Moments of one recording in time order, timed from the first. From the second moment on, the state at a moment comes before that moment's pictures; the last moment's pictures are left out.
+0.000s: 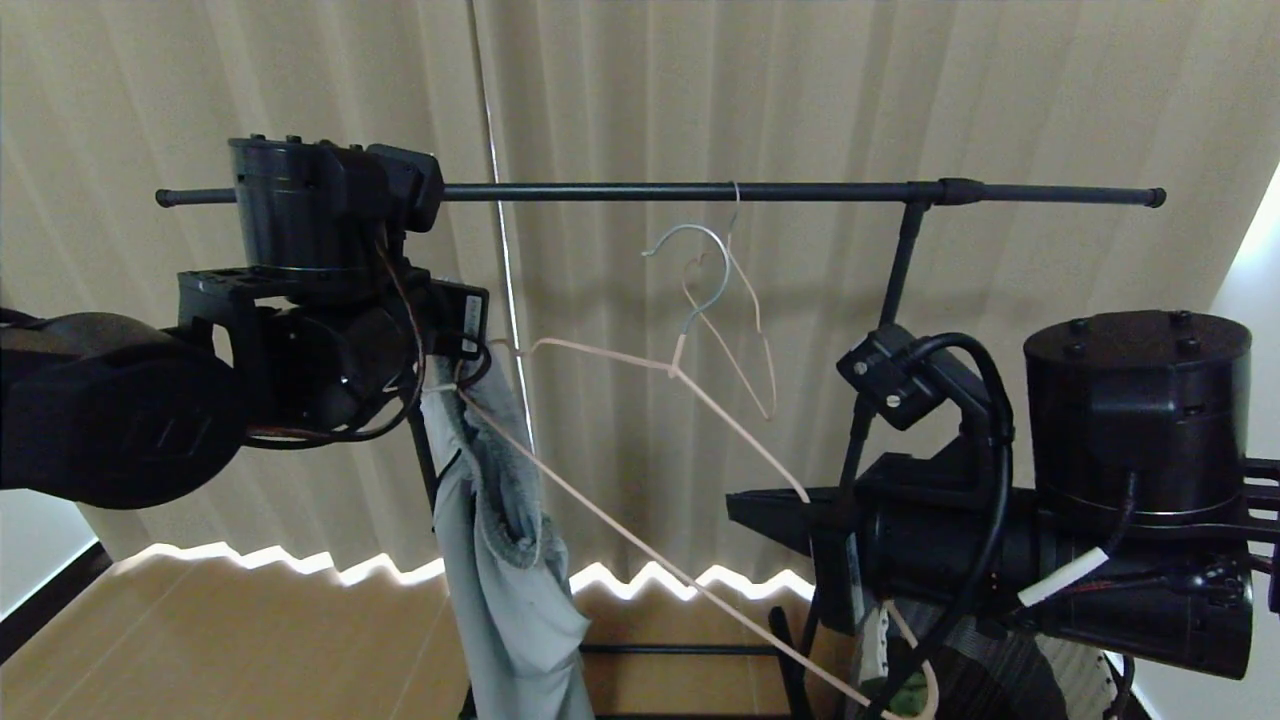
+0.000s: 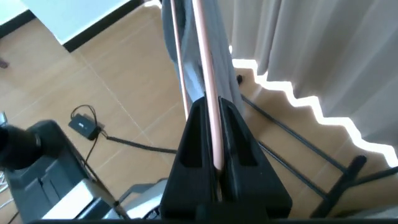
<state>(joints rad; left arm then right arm) -0.49 1.71 -1.14 -0.35 0.55 0.13 0.81 1.55 -0.81 -0.32 0.03 0.26</state>
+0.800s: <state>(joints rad) -0.52 1.64 -1.15 -0.18 0.55 0.09 0.81 1.74 -0.87 -0.50 0.01 0.31</state>
